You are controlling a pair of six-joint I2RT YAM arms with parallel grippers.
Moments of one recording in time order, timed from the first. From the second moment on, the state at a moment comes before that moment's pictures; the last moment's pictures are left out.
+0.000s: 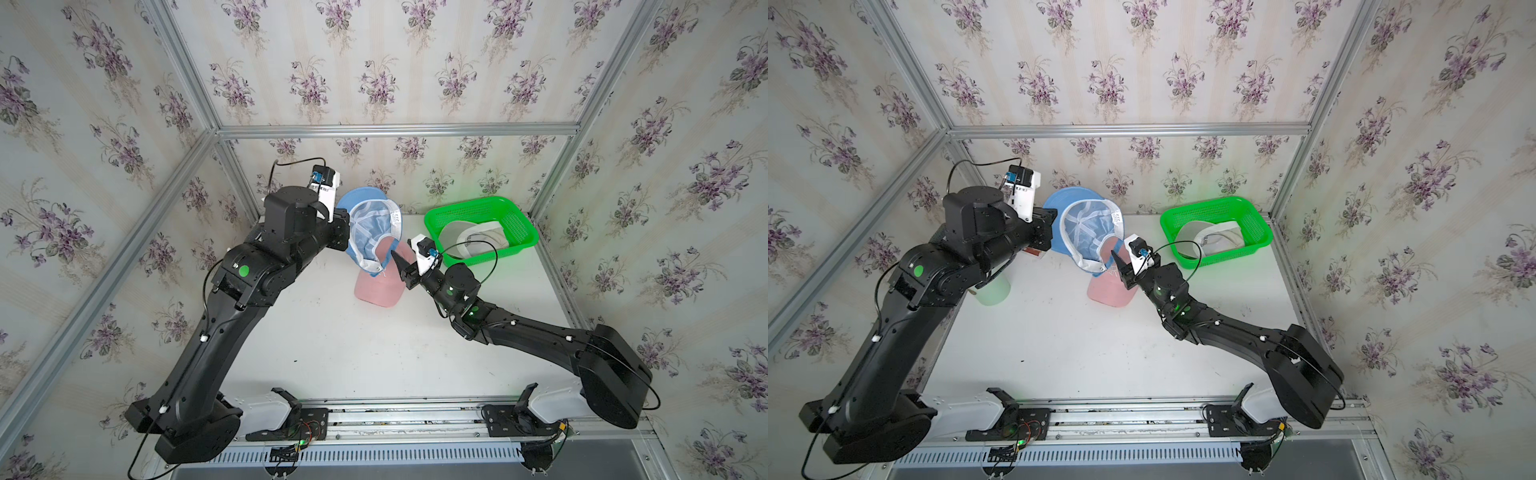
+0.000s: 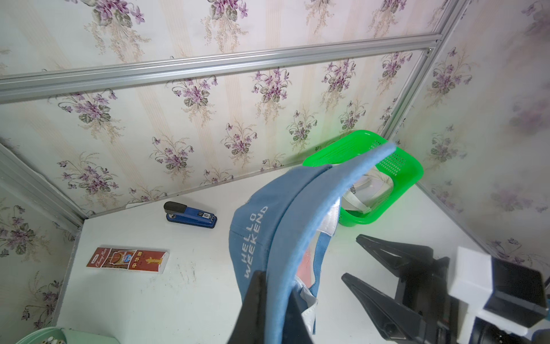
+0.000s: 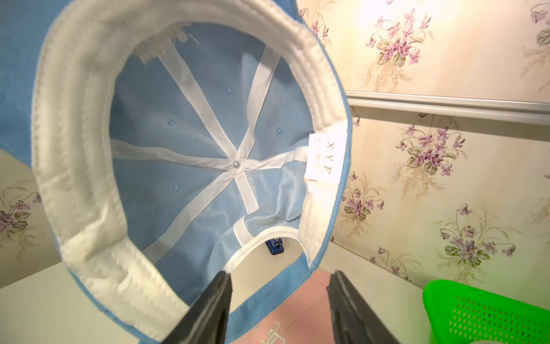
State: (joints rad) left arm -0.55 1.30 1.83 -0.91 -0.18 -0.13; right arm 0.83 1.40 0.80 0.70 0.17 -0.04
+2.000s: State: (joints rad) left arm -0.67 1.32 1.66 -0.72 -0.41 0.12; right arm 0.72 1.56 1.09 0.20 0.04 0.41
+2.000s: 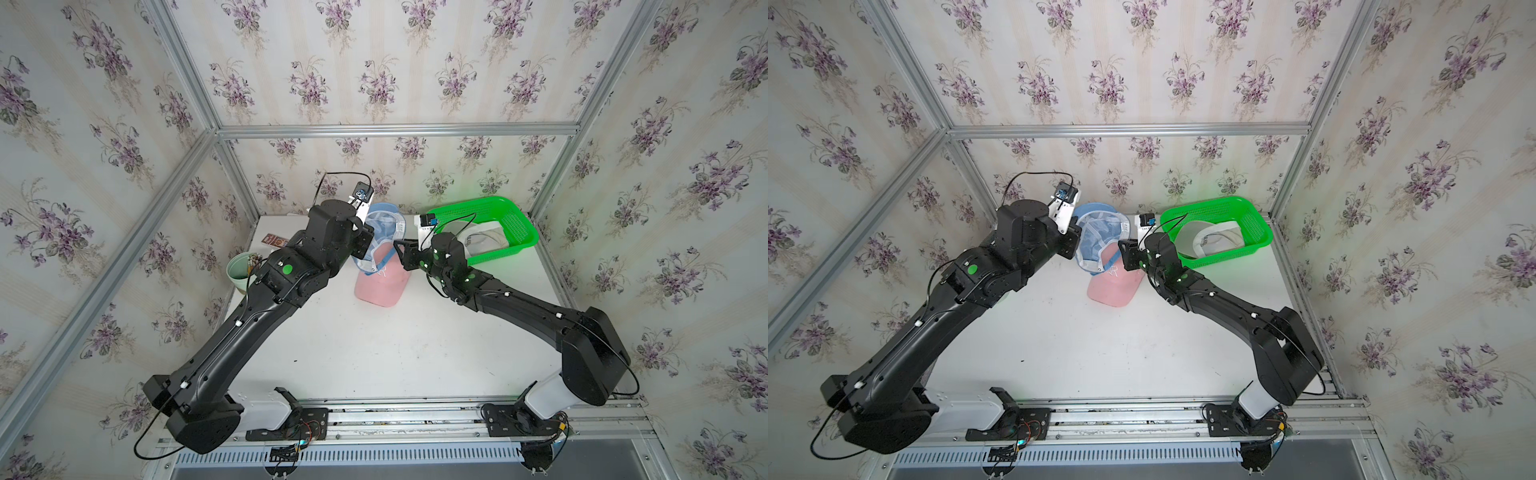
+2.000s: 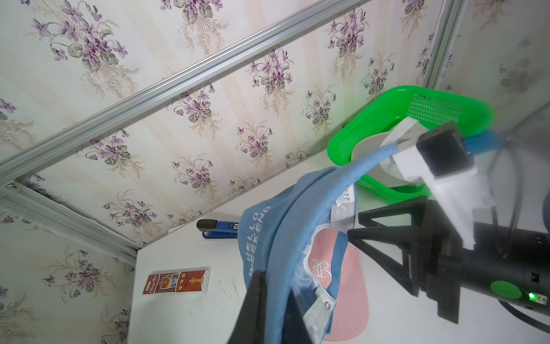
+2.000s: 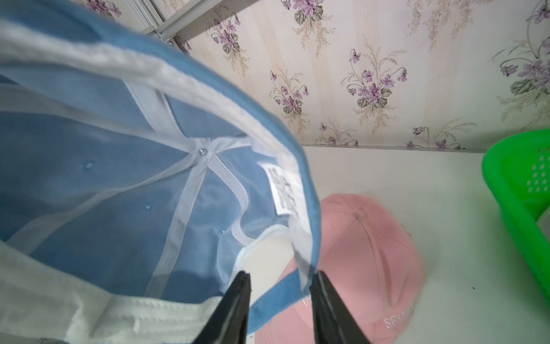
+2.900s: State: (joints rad) left arm -0.68 1.29 1.69 -0.73 -0.31 0.06; right arm 0.69 1.61 1.13 0.28 0.03 0.43
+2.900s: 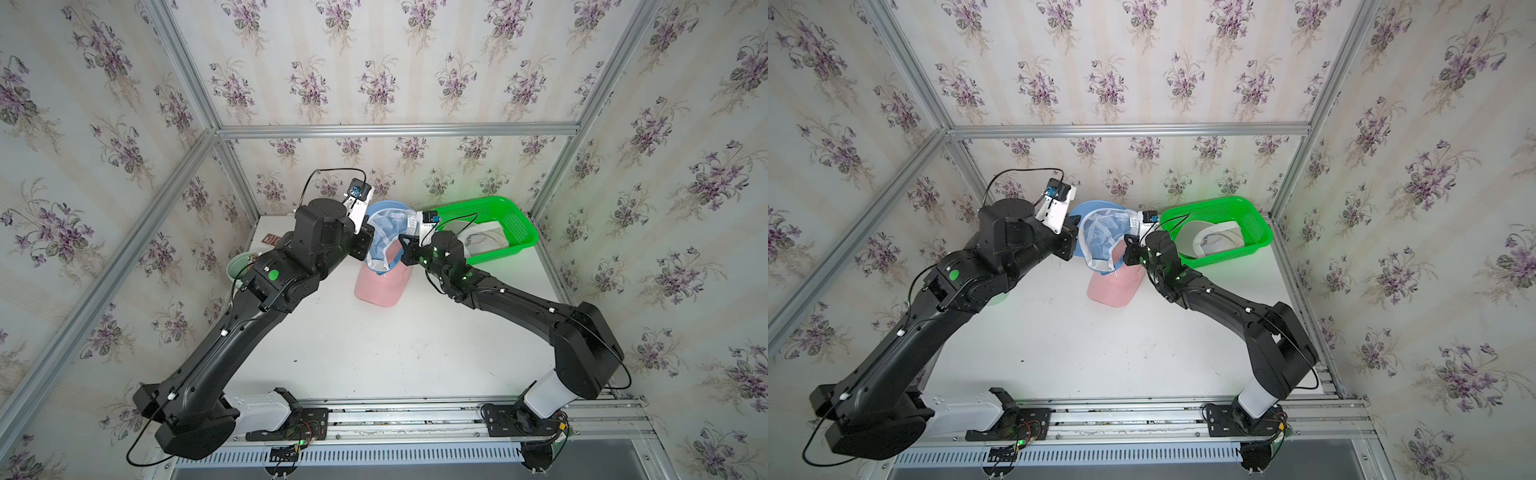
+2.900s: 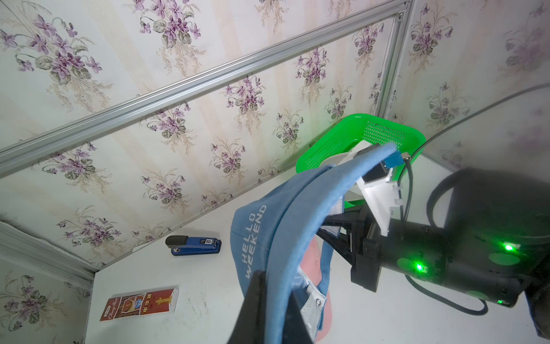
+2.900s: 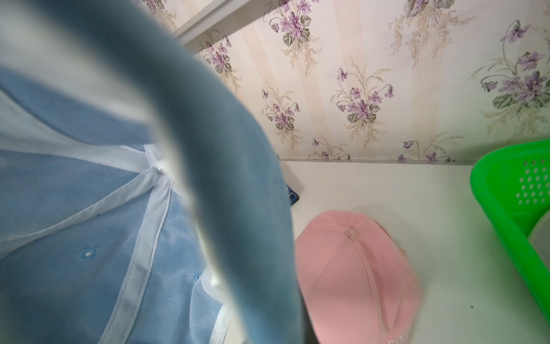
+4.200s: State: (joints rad) left arm -0.74 1.32 1.66 -0.59 -0.39 0.10; right arm 0.82 1.31 0.83 0.29 0.33 0.43
